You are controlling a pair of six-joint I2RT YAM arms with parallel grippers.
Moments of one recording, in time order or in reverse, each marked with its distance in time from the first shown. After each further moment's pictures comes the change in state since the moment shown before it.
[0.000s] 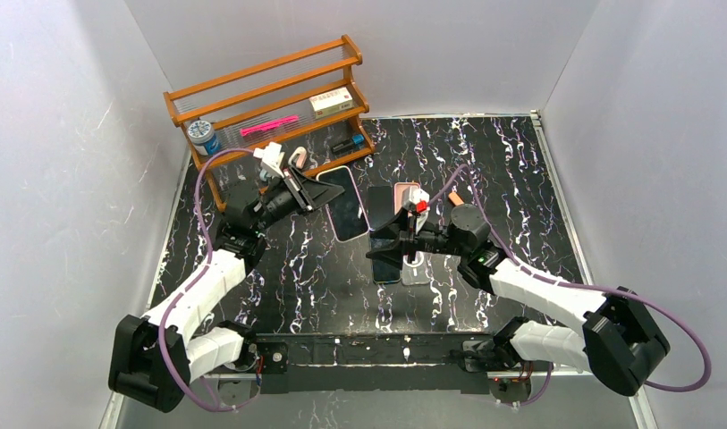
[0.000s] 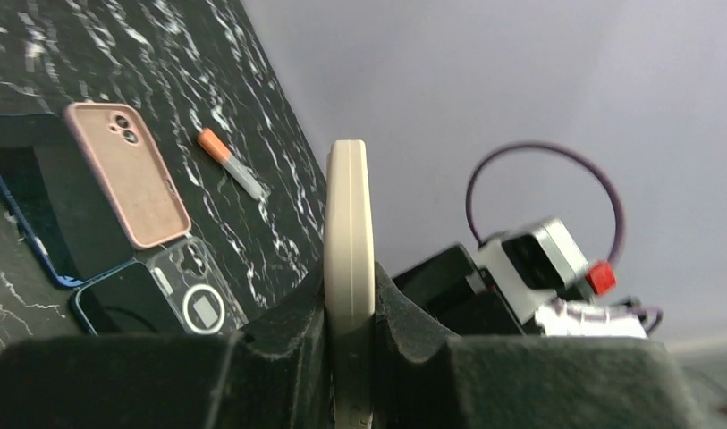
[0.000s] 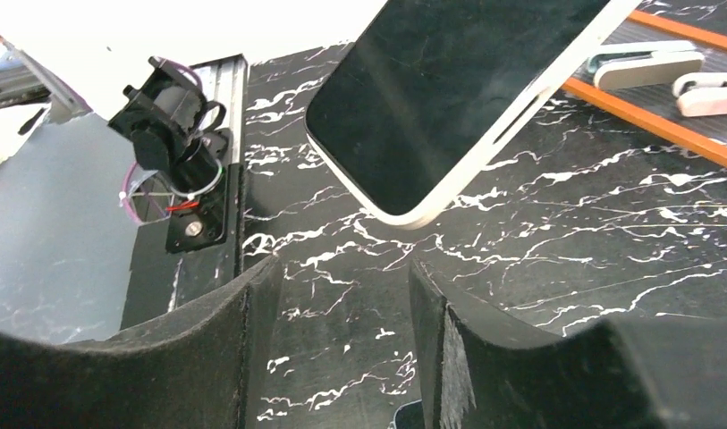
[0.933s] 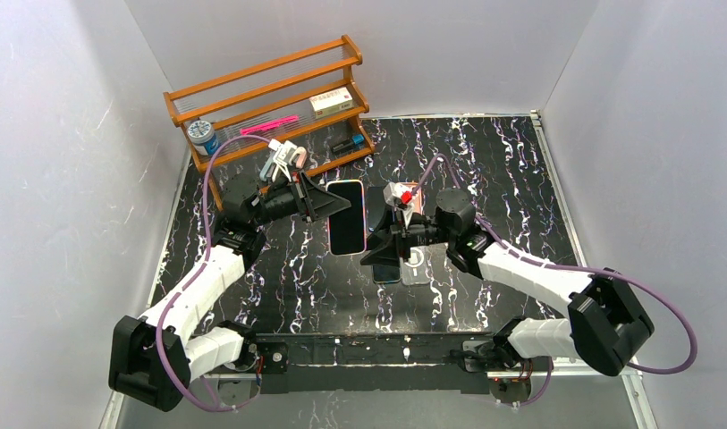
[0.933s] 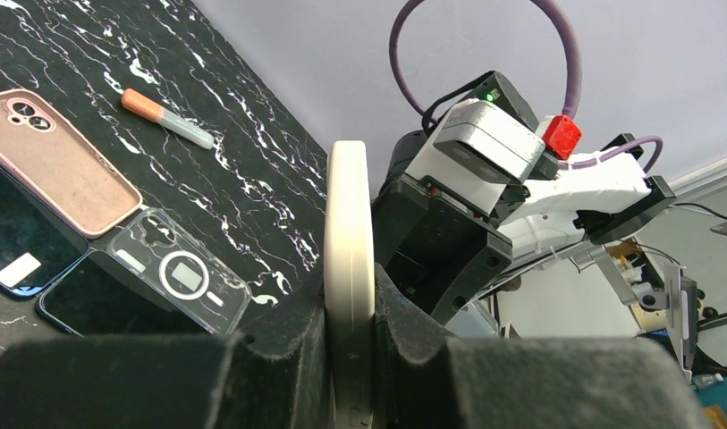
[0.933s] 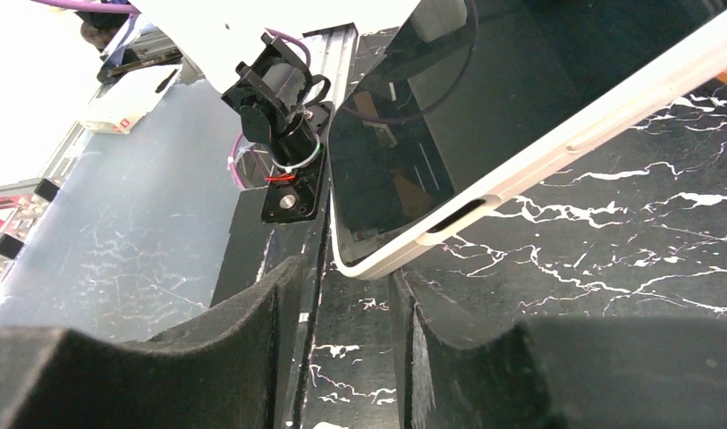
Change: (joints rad) left arm 0.000 0.011 0.077 -0.028 0.327 0.179; right arm 0.000 0.113 0.141 -0.098 -0.271 0.045
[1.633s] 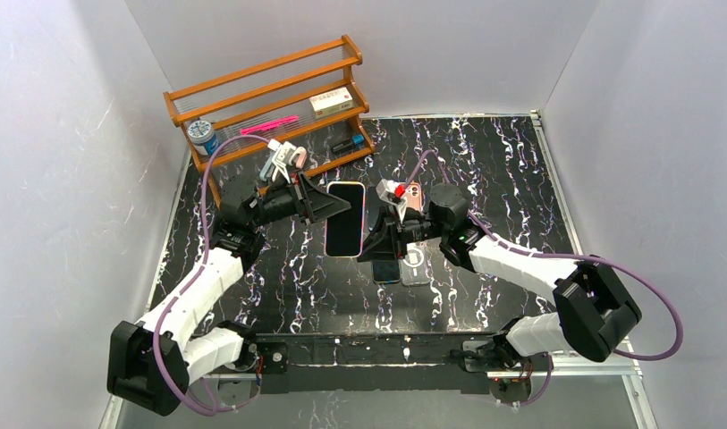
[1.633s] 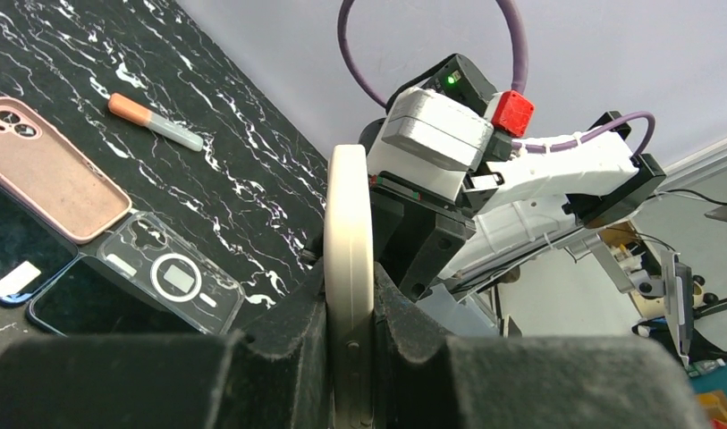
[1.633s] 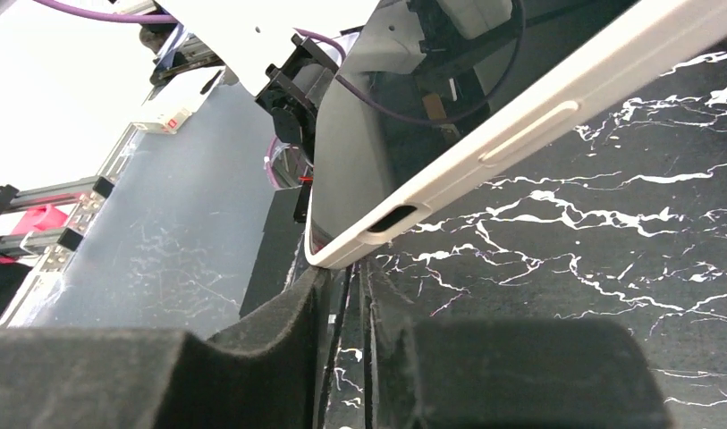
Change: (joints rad) left arm -0.010 -0.019 0.000 0.001 0.016 0.001; right arm -0.005 0.097 0.040 0.066 -0.092 0.089
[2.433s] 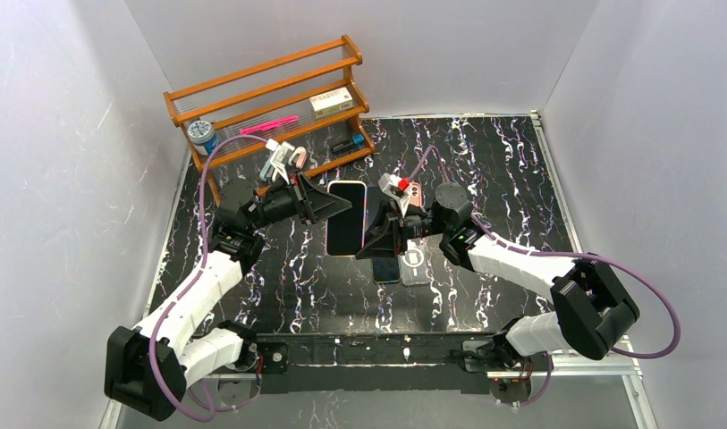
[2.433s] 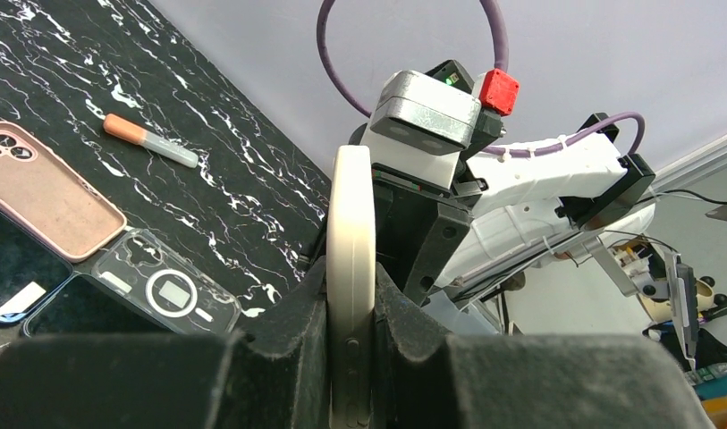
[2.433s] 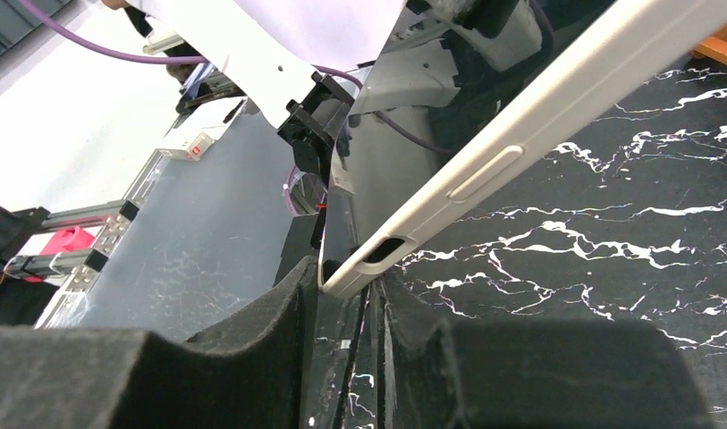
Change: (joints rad) left arm -0.018 -0.034 -0.003 0.023 -0.041 0.000; right arm -0.005 0.013 0.002 0.156 -0.016 0.147
